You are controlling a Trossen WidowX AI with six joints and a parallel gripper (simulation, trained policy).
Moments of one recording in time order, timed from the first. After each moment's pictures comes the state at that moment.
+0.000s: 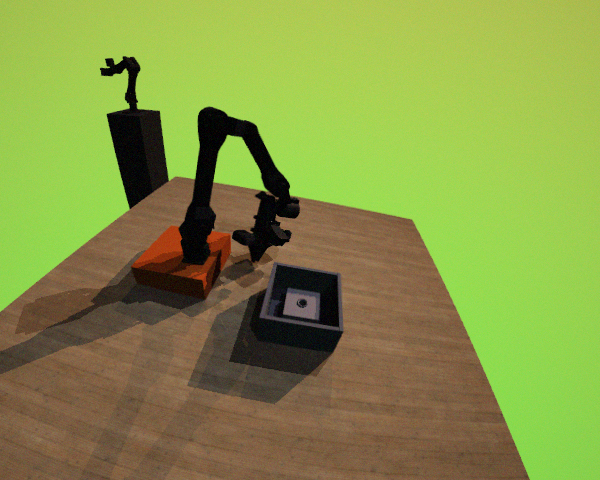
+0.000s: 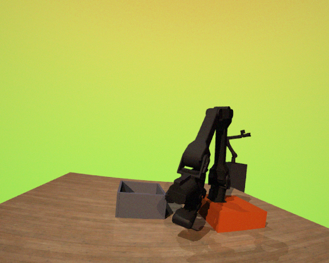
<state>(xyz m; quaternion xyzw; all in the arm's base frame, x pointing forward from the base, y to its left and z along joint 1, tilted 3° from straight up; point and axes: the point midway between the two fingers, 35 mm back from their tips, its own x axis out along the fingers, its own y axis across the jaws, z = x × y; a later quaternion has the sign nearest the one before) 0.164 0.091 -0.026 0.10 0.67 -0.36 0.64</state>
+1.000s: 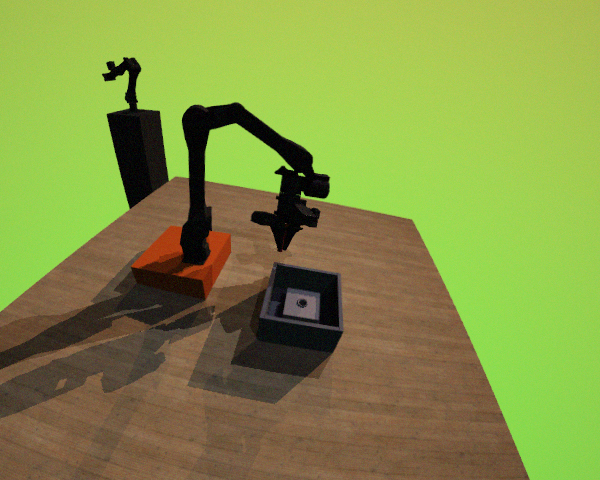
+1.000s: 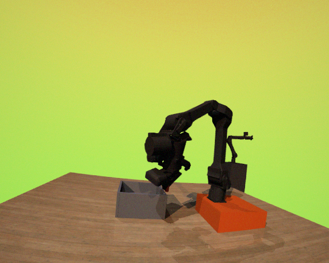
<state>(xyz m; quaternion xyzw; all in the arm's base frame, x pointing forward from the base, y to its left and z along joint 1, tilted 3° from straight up) 0.248 0.036 0.077 0.16 0.57 -0.43 0.68</state>
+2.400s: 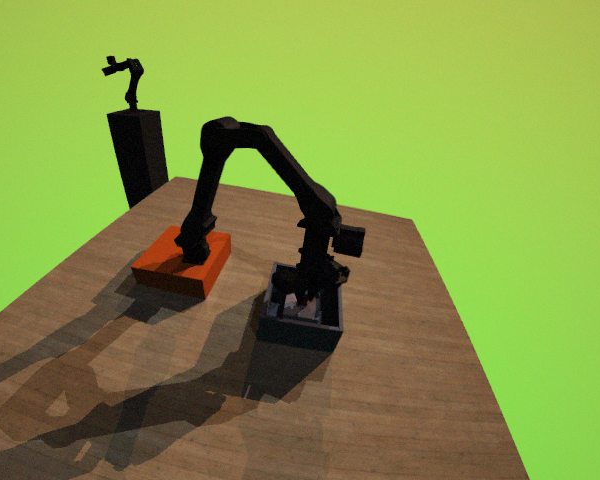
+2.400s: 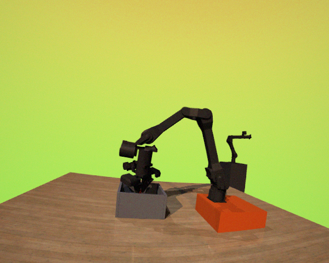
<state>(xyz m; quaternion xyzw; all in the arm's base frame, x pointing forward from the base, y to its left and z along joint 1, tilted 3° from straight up) 0.326 -0.093 0.015 0.22 0.61 -0.37 0.67</state>
